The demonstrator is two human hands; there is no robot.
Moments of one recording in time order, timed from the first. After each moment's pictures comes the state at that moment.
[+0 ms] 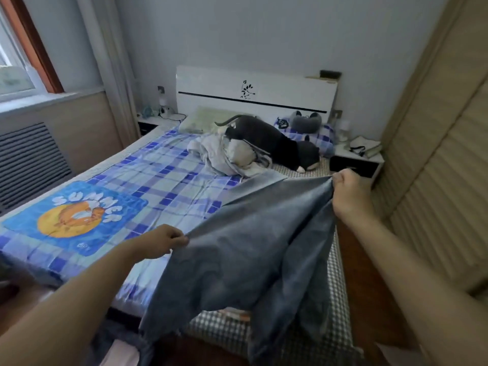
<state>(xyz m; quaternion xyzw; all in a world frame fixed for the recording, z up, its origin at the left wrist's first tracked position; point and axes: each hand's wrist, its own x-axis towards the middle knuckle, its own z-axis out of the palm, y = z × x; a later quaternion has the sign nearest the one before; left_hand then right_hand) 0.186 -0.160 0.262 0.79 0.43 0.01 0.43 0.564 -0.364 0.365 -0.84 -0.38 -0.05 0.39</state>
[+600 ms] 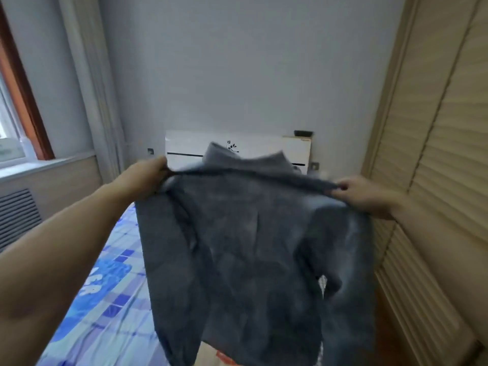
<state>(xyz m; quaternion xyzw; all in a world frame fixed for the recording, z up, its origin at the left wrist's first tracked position) 0.256 -0.070 0.515 0.87 0.42 0.26 0.01 0.645 -0.376 0.509 -0.82 -0.51 0.07 0.25</state>
